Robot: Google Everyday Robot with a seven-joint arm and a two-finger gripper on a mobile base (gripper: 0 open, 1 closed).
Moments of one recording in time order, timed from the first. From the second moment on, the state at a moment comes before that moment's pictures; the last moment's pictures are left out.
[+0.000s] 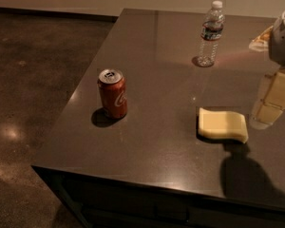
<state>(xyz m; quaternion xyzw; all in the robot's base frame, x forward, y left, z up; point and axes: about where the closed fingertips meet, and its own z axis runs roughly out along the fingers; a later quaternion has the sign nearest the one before) 0.438 -0.217 0.976 -0.60 0.78 -0.03 0.16</state>
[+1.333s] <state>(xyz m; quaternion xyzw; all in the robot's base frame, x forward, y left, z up) 0.451 -0.220 0.908 -0.59 0.79 0.01 0.15</state>
